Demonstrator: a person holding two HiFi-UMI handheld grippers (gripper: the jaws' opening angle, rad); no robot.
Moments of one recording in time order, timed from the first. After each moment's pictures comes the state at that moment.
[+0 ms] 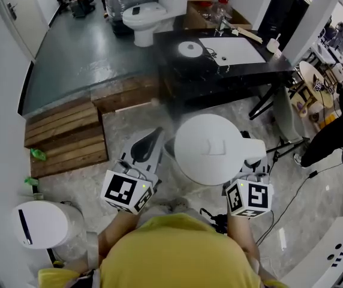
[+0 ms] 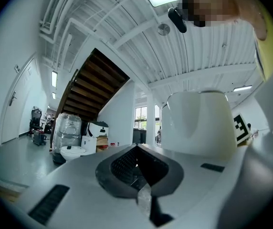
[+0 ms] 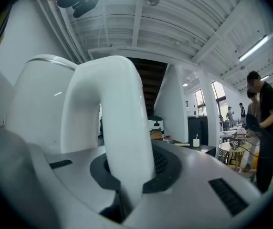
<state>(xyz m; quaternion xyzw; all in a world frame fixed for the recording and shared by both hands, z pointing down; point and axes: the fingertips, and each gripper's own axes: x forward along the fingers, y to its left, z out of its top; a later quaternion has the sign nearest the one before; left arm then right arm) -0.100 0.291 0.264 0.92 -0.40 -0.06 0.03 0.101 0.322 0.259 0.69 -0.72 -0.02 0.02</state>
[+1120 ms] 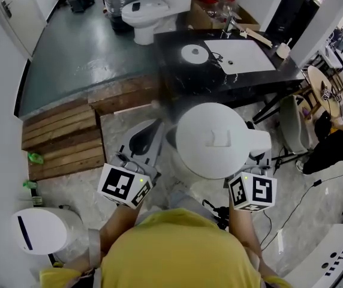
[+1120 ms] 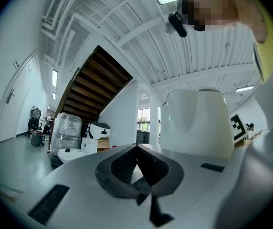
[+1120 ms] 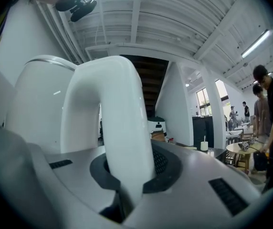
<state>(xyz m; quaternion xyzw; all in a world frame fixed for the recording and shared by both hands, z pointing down) -0.089 0.167 0.272 0.91 -0.40 -0.08 0.03 0.115 0.192 0.261 0.69 -0.73 -0.02 0.01</state>
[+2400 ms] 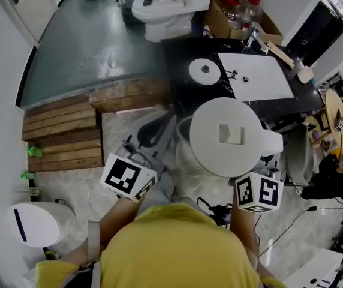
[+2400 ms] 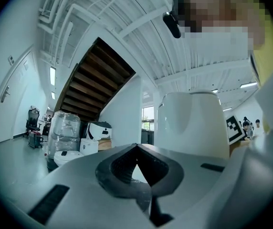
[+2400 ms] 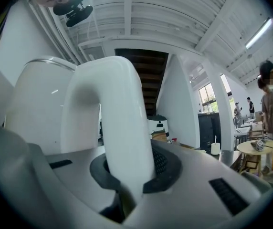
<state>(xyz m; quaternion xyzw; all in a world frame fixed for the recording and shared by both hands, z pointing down) -0.030 -0.005 0.268 0.91 -0.40 -0.07 0.02 0.175 0.008 0.263 0.67 -0.74 -0.02 0.00</state>
